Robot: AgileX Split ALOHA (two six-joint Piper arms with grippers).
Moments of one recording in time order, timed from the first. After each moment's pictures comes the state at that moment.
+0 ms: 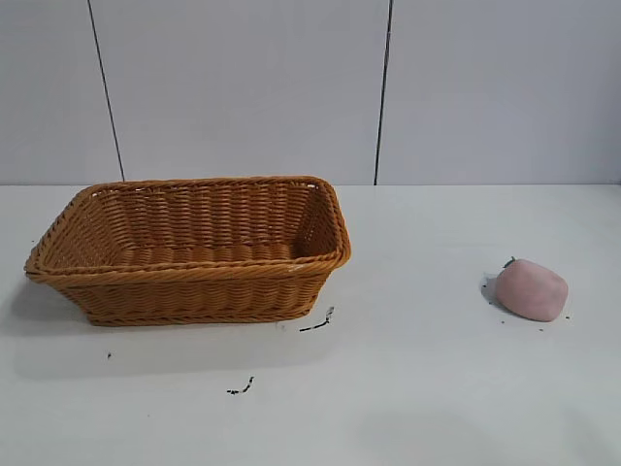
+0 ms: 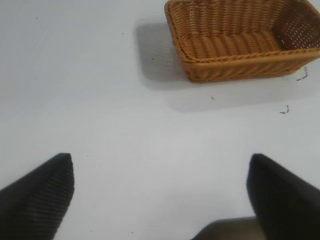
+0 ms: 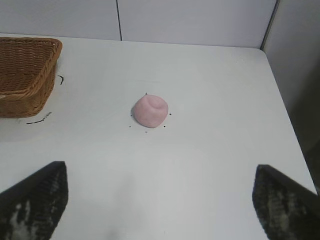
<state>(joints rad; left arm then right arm) -0.02 -0.01 -0.50 -0.04 1.07 0.08 0.04 0.00 -0.50 -0.01 1.01 -0.06</state>
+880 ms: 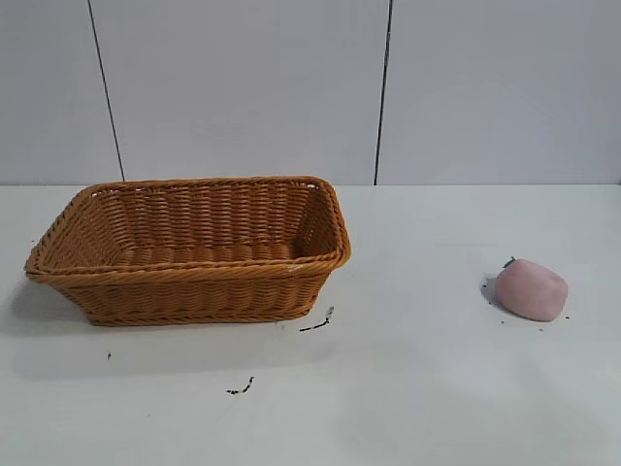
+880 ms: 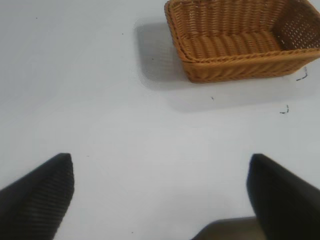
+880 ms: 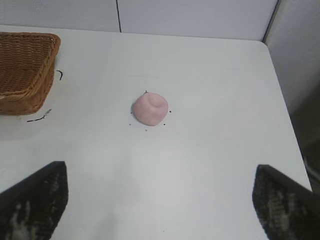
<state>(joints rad) -0.02 -0.01 -0.50 -0.04 1.07 0.08 0.04 0.87 -0.89 0.00 0.97 -0.05</state>
